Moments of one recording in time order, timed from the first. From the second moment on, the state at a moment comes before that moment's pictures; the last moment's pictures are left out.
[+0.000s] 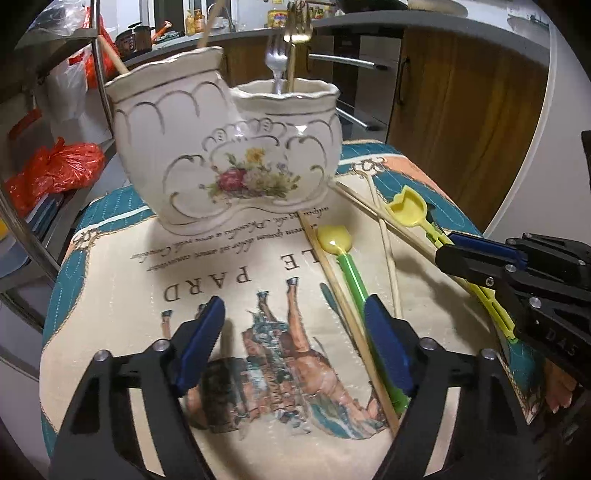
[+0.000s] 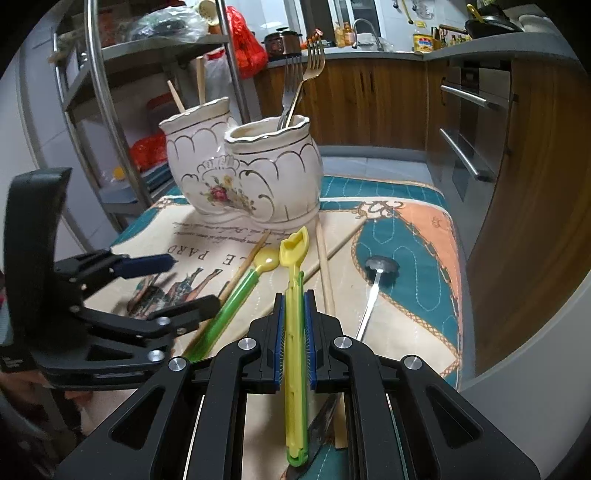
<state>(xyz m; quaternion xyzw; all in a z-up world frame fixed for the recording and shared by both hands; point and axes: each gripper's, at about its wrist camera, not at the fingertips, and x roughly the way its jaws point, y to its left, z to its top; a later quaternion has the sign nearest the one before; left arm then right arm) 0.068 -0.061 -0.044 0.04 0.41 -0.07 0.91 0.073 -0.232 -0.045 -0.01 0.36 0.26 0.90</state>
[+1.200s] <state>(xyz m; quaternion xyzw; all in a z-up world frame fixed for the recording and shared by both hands) 0.034 -0.011 -0.041 0.08 0.47 -0.15 0.87 0.054 -0.221 -0.038 -0.02 0.34 0.26 0.90</state>
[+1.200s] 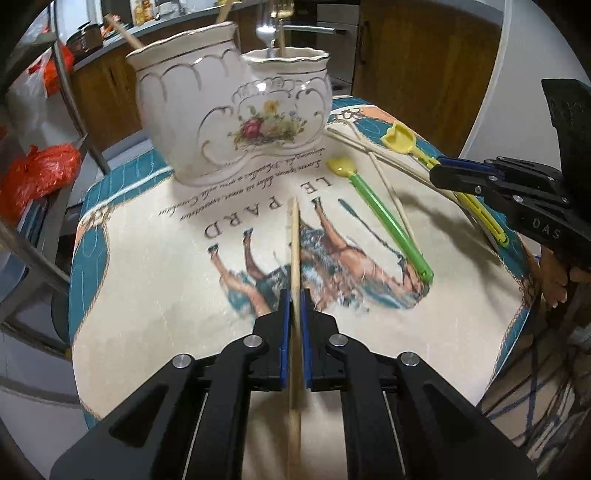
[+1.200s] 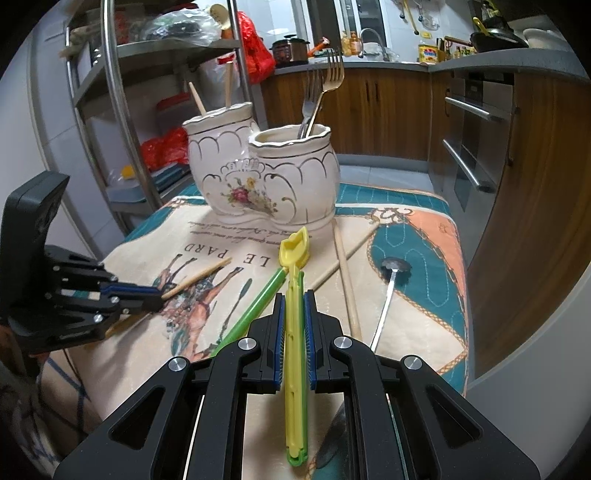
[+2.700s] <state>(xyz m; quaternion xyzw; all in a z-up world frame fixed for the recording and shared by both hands) 0.171 0.058 0.094 -0.11 0.11 -0.12 0.98 0.198 -0.179 0.048 0.15 0.16 0.29 0.93</state>
